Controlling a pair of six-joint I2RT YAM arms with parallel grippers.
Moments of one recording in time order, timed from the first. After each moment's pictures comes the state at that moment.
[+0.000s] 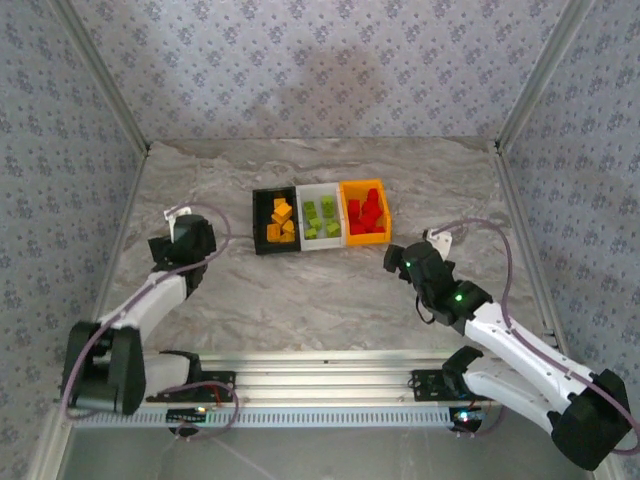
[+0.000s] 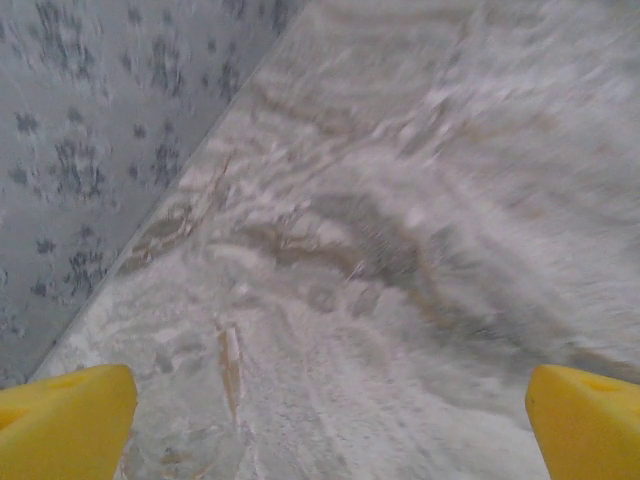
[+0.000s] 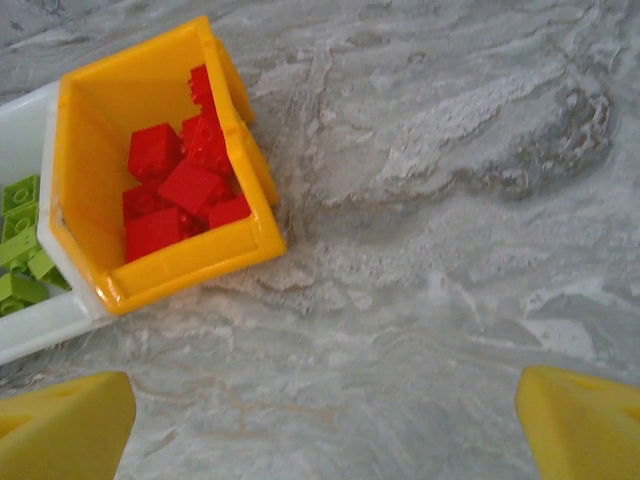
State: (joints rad) left arm -0.14 1.25 0.55 0.03 -0.58 -0.17; right arm 0.62 0.87 0.58 -0.42 0.50 0.69
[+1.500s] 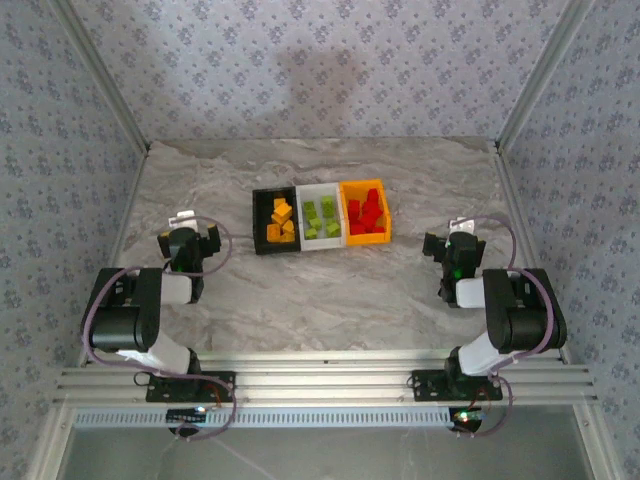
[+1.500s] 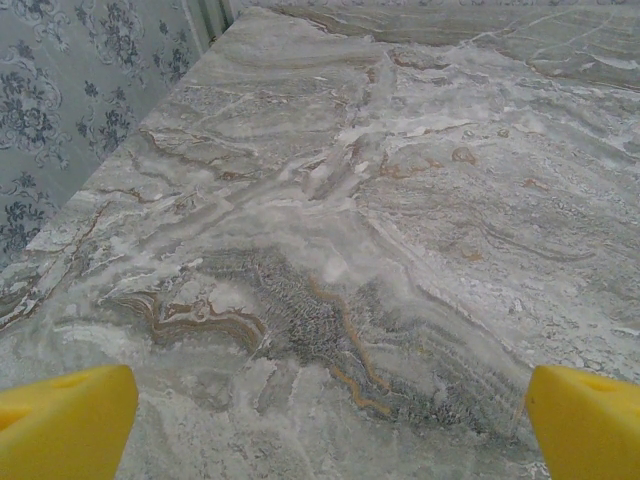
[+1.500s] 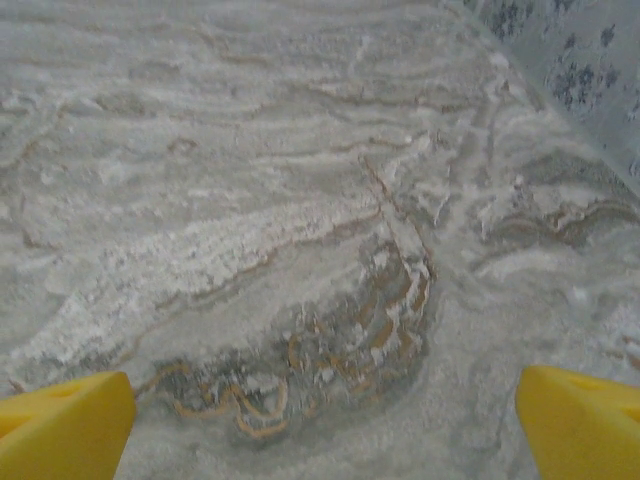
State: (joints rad) left arm -0.03 1.54 0.39 0.75 -0.30 -0.05; right arm 0.00 1.53 0.34 0.74 0.24 0.03
